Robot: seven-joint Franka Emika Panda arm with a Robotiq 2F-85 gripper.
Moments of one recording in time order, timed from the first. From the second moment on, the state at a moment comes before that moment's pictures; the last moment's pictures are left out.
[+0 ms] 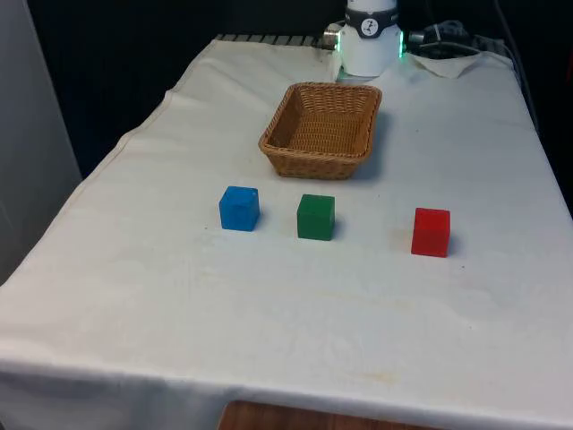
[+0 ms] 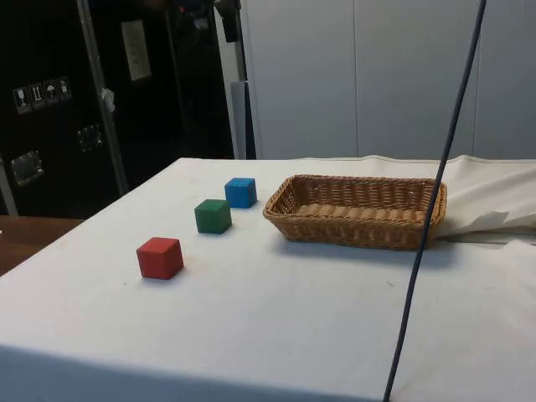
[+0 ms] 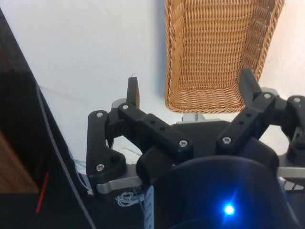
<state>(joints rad) 0.08 0.06 -0.09 -1.84 0.03 1.80 -0.02</state>
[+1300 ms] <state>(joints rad) 0.08 0.13 -0.08 -1.92 -0.10 2.05 0.08</state>
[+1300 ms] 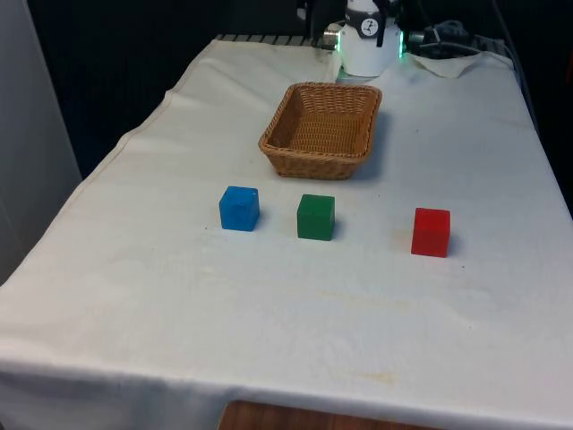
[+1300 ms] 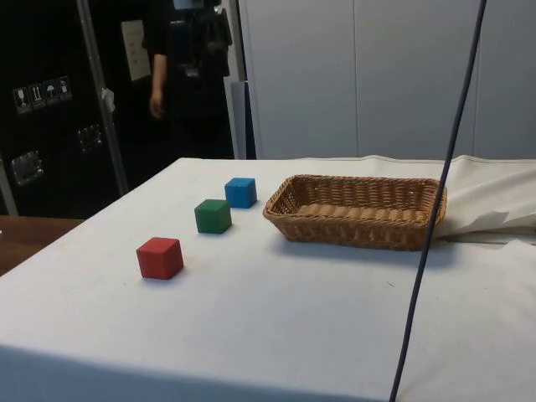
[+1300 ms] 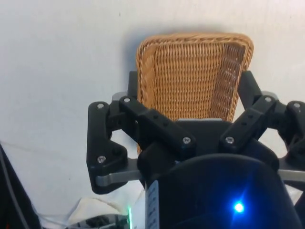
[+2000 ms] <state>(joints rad) 0.05 0.15 -0.12 -2.02 -0.10 2.24 -0.01</state>
